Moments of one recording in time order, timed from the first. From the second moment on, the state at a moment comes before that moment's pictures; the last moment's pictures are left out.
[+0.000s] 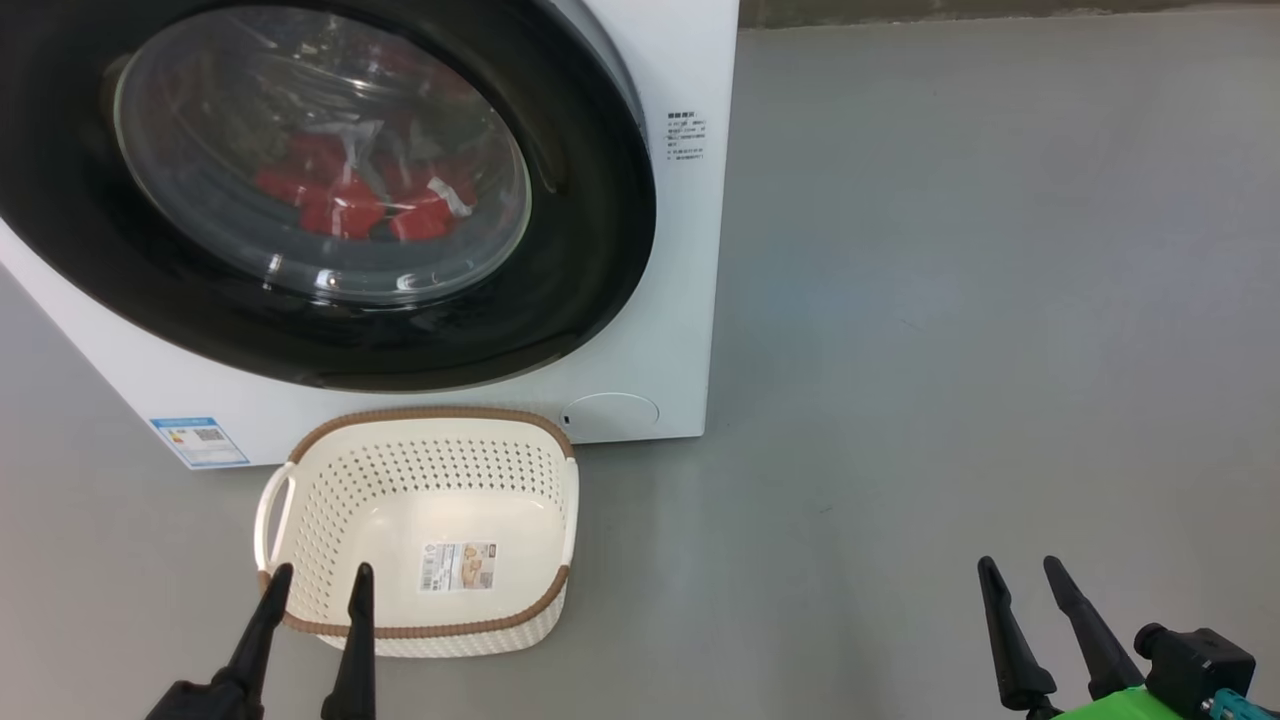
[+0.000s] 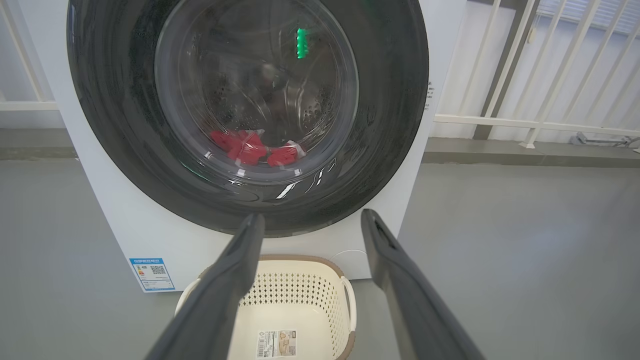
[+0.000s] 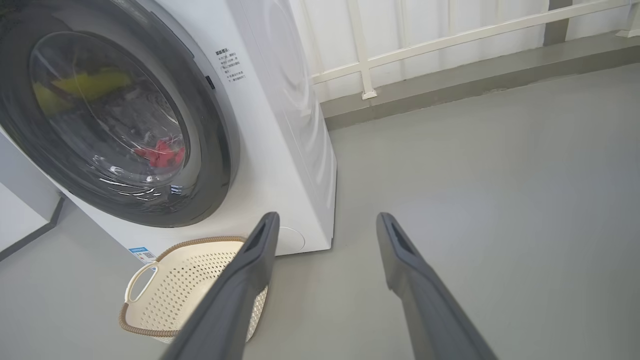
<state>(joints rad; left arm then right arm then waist) 0.04 0.05 -0.05 0.13 -0.21 -0.13 -0.25 0.04 -0.10 -0.01 0.21 0.39 0.13 -0.25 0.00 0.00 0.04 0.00</state>
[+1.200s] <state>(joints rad) 0.04 0.05 -0.02 0.18 -0.27 -0.13 -0.25 0.04 -0.09 -0.07 0.20 0.37 0.13 -0.25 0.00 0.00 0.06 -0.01</state>
